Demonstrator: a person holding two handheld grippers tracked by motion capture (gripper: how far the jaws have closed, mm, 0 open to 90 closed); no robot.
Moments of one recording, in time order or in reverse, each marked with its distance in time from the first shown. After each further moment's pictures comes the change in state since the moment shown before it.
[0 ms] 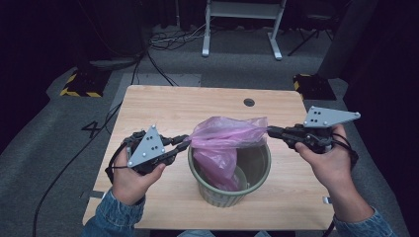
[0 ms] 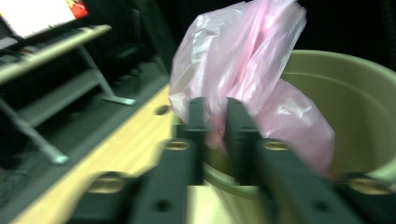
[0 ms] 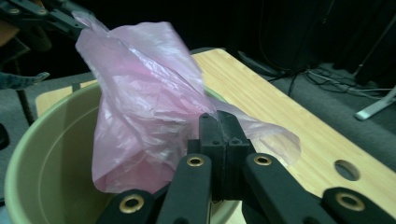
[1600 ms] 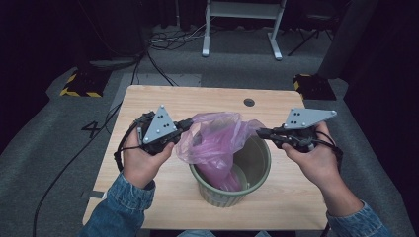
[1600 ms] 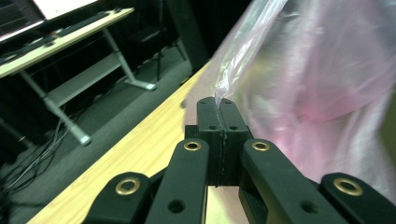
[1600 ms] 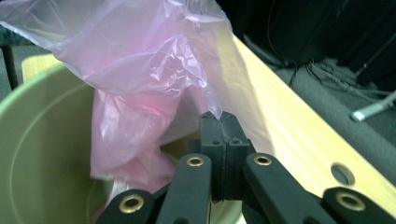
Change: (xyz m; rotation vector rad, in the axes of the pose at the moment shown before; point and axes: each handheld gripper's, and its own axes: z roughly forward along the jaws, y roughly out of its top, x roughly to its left) left arm 0.026 0.018 0.024 0.094 0.090 -0.041; right arm 0.005 0.005 0.027 0.098 0.014 -0.114
